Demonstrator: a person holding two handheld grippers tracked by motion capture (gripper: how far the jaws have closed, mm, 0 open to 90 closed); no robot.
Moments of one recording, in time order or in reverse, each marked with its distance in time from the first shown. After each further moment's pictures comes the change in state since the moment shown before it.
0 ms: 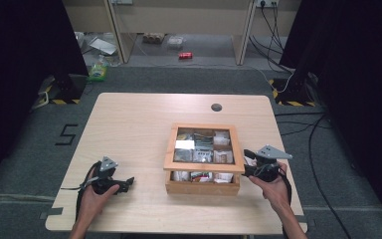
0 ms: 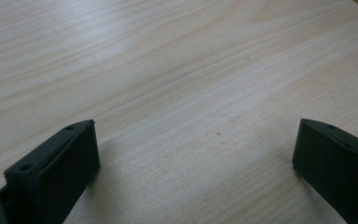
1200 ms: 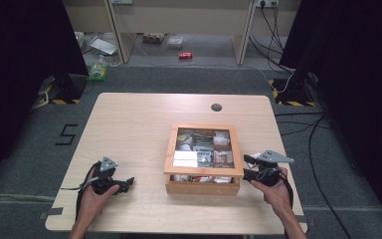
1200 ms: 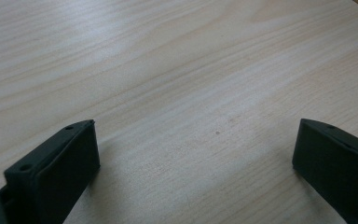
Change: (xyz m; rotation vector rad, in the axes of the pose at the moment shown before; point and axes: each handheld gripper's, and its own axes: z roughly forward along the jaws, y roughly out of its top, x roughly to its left) left arm 0.000 0.000 0.000 -0.001 -0.002 -0.002; right arm -0.002 -0.015 -0.003 0.012 0.040 0.039
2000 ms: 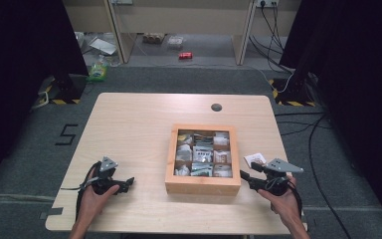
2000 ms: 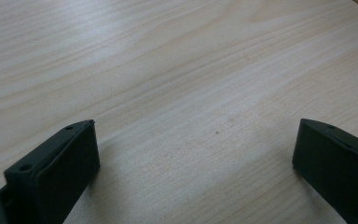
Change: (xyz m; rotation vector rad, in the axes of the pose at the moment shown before) left arm 0.000 0.000 0.000 0.000 0.000 0.000; right arm -0.002 -0.019 -0.024 -0.001 -0.002 0.020
